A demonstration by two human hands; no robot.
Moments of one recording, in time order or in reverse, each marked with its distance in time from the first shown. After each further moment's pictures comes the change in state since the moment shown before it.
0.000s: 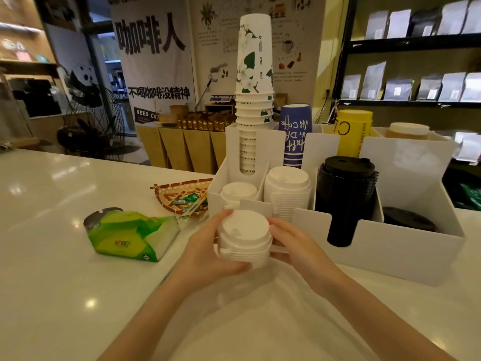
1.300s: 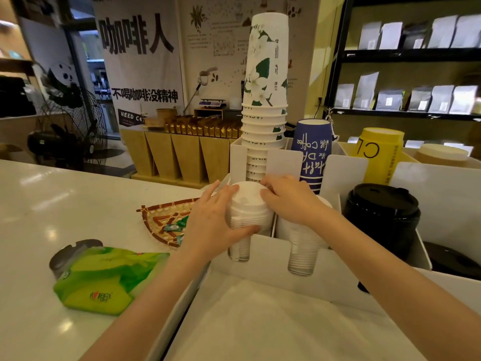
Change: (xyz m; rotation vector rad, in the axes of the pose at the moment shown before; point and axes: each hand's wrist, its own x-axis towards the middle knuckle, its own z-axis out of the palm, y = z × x) left_hand 0.119 -0.017 -0.021 0.405 0.180 0.134; right_hand 0.137 -0.081 -0.004 -1.183 0.159 -0.250
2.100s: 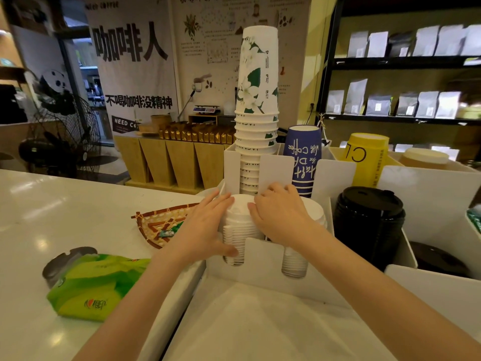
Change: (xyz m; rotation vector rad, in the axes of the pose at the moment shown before) left_hand 0.007 -0.007 -0.013 0.101 -0.373 0.049; right_hand -0.022 -0.019 0.005 -0.509 0.023 -0.111
